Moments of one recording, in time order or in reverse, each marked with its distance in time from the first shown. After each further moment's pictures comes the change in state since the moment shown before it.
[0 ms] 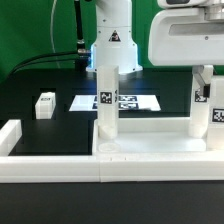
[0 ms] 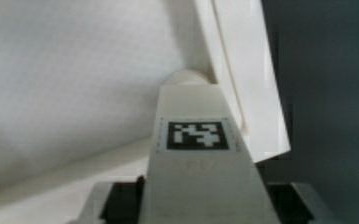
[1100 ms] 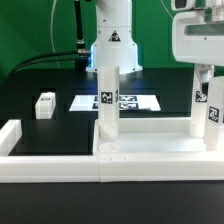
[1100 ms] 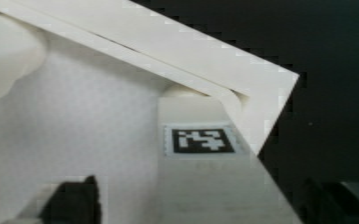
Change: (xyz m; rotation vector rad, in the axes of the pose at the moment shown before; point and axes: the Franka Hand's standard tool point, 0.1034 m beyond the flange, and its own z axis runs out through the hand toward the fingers) arm -0.001 -0.003 -0.002 -0.009 -0.020 0.585
